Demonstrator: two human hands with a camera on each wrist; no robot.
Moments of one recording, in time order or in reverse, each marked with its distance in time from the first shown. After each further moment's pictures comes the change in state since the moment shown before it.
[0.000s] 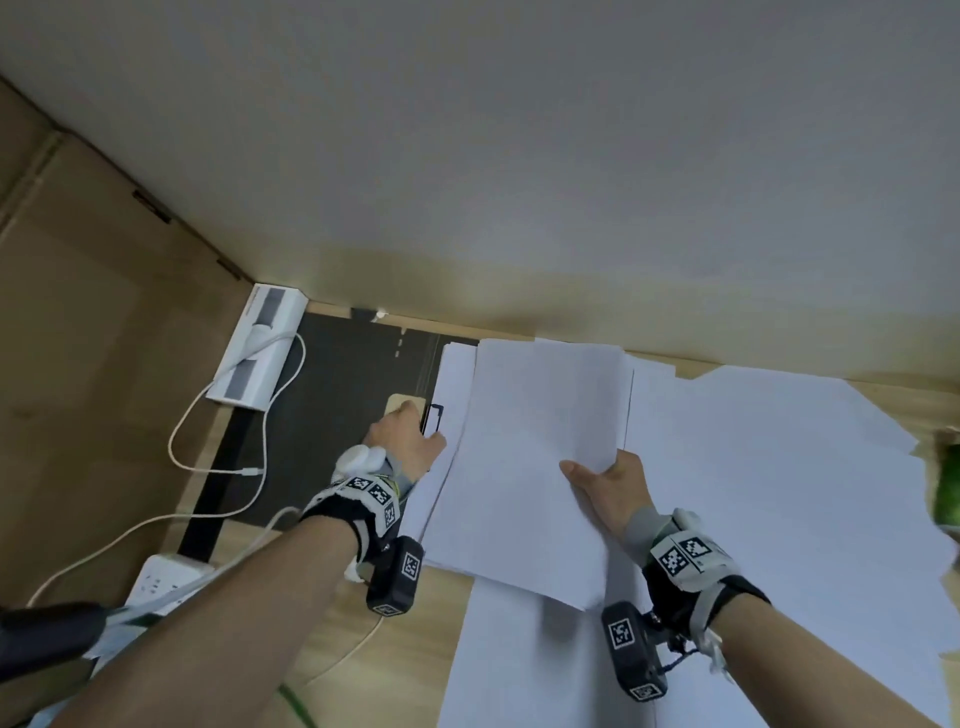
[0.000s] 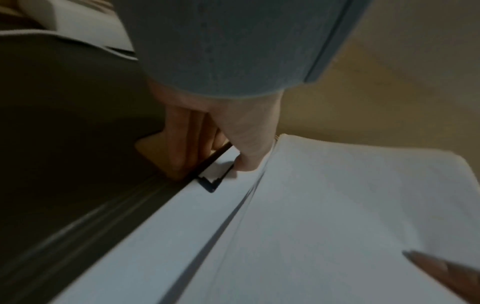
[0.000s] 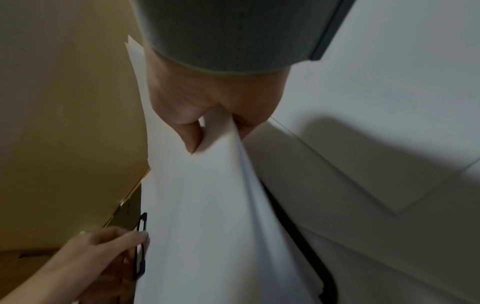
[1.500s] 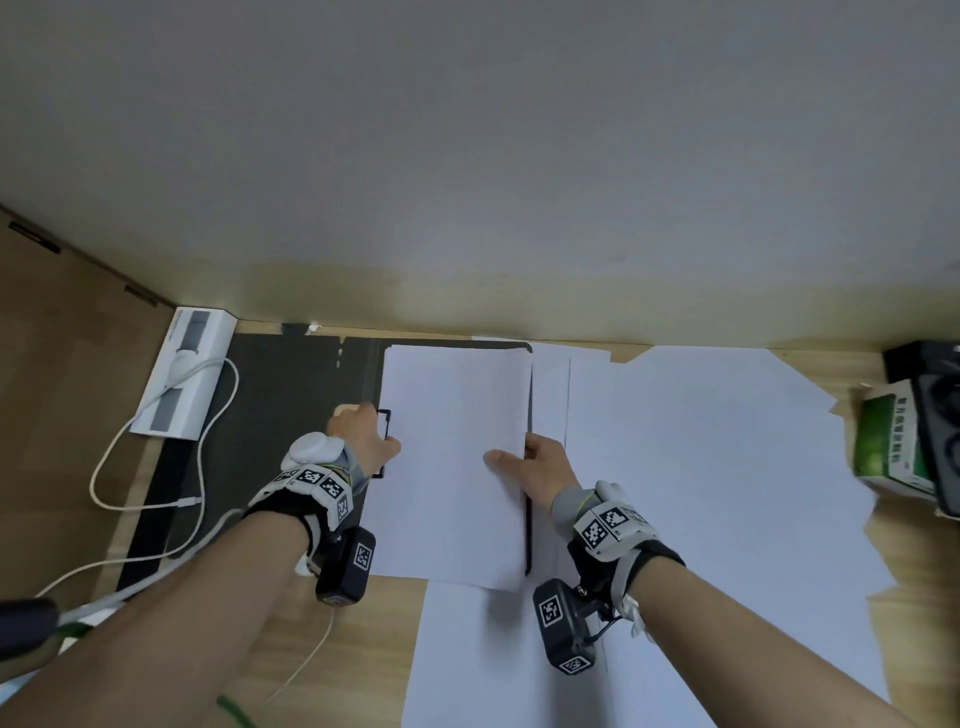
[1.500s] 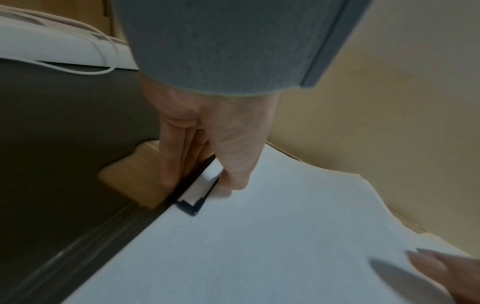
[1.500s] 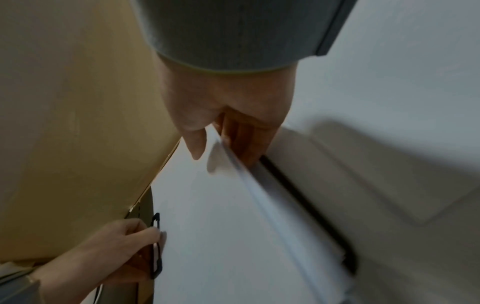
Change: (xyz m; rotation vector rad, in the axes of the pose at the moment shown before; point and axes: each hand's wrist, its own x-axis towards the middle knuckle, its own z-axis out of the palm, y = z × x) left_hand 0.017 0.033 0.001 0.215 -0.065 0.084; right_hand 0.003 -0.010 0.002 0.038 -0.119 0.113
